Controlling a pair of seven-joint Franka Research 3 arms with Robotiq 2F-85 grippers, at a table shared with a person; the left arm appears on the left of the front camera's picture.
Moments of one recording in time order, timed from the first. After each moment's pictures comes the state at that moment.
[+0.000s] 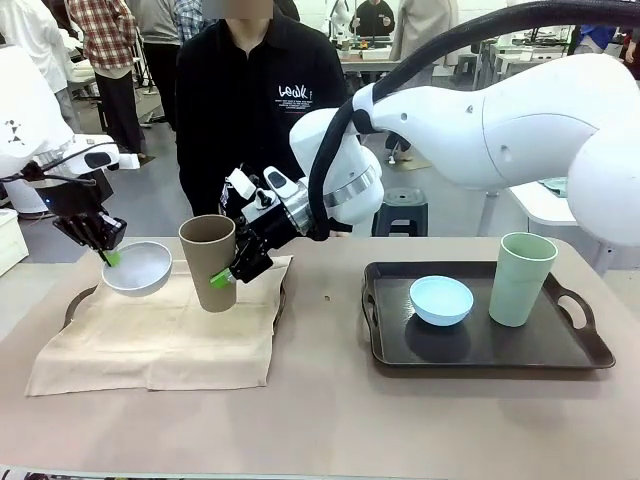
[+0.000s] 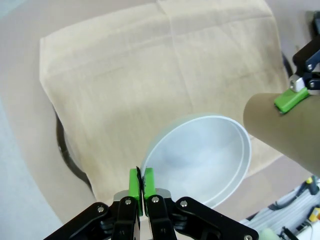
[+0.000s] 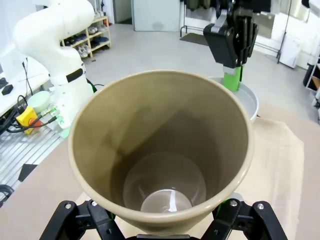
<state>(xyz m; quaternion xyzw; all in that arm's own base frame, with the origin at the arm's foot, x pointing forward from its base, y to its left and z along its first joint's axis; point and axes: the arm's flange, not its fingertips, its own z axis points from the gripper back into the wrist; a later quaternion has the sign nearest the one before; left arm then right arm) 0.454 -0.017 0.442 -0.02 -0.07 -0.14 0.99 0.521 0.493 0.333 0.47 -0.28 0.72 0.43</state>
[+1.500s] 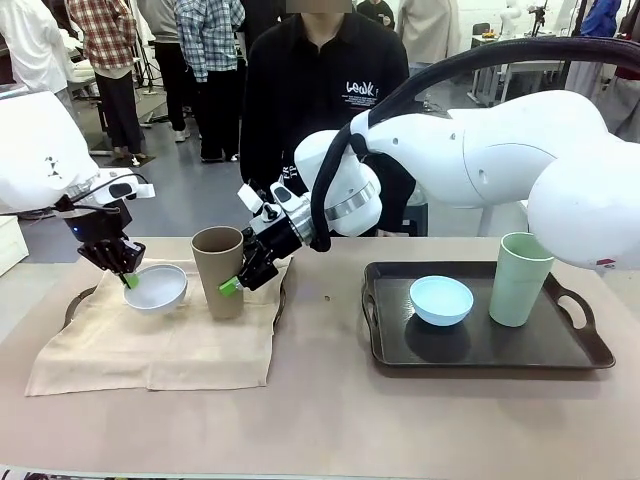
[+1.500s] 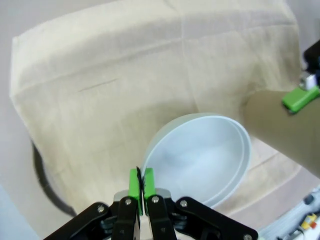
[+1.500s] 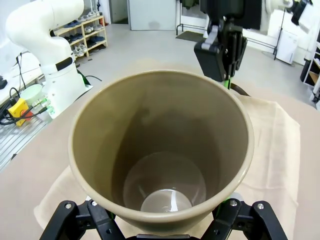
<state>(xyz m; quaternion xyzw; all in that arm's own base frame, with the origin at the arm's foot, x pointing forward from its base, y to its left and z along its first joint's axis) 0.485 -0.018 0.379 -0.05 -0.05 -0.12 0.99 0.551 0.489 0.296 0.47 -0.28 0.71 0.44</state>
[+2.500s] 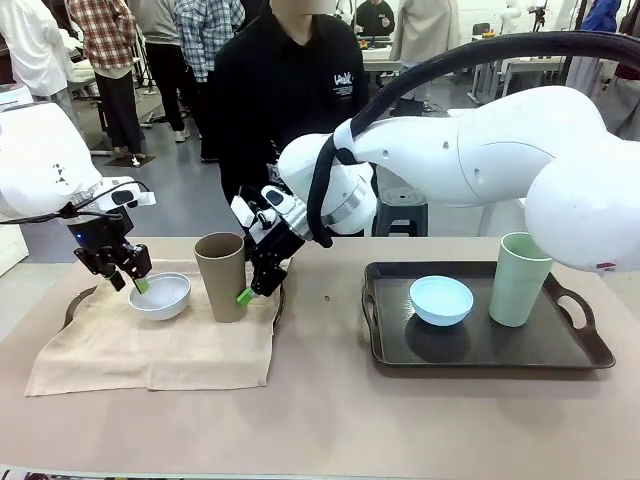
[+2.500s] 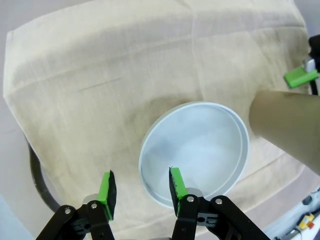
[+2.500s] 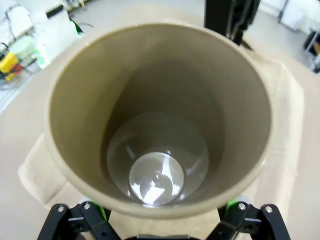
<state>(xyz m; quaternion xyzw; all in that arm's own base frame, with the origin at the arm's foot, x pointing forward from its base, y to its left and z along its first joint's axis) 0.490 -0.011 0.368 -0.05 -0.04 -0.11 0.99 0.556 0.488 0.298 0.35 -0.24 0.78 0.46</state>
